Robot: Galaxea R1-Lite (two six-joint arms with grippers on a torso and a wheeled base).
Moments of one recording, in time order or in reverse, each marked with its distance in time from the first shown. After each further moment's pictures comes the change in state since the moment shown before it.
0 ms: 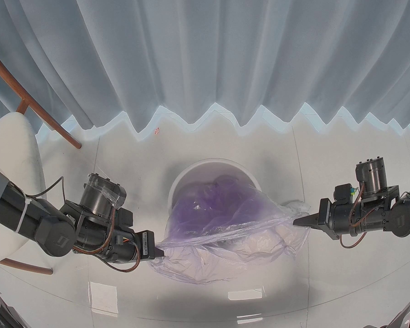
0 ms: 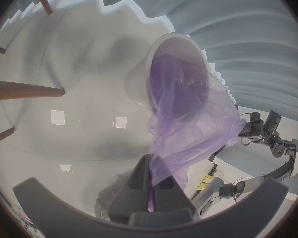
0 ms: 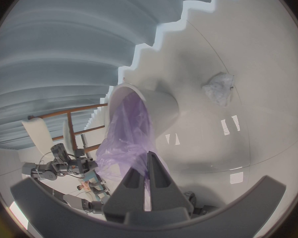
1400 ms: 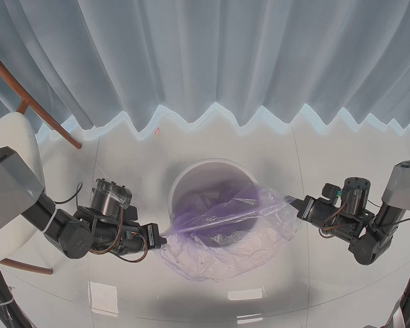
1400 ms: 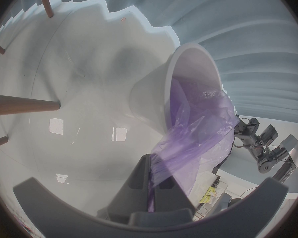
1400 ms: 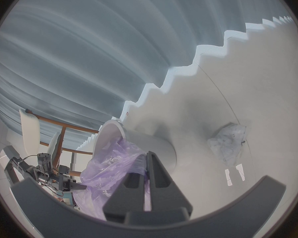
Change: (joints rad) left arm 0.051 0.169 0.011 -0.283 0.038 0.003; right arm -0.003 0.392 0.144 -0.974 -0.218 -0.047
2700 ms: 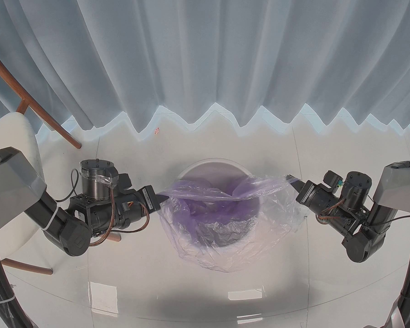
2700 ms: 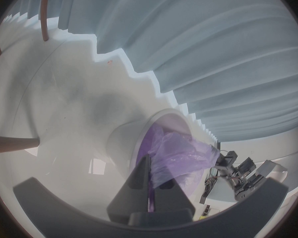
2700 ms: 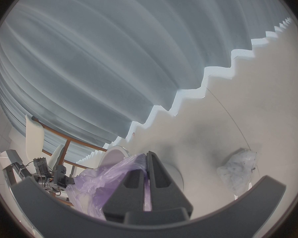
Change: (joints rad) left arm 0.037 0.027 -0.007 -0.440 -0.003 -0.121; right arm 0.003 0.071 -0.066 -0.220 -0.051 0.013
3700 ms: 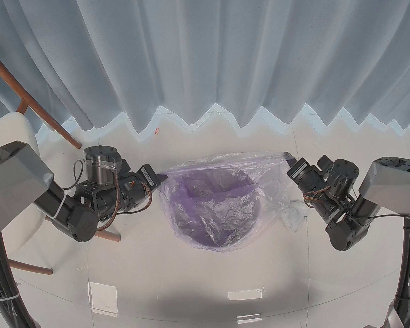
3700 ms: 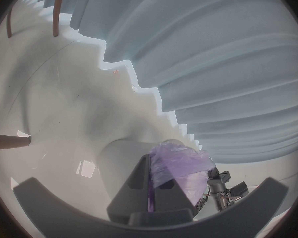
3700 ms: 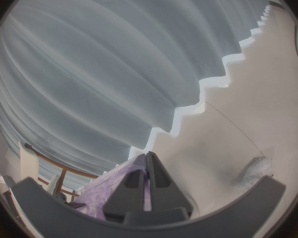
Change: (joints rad) left arm 0.021 0.059 -0.142 -0.016 0.065 -0.171; right arm 0.040 0.079 -0.233 0.000 -0.211 0.140
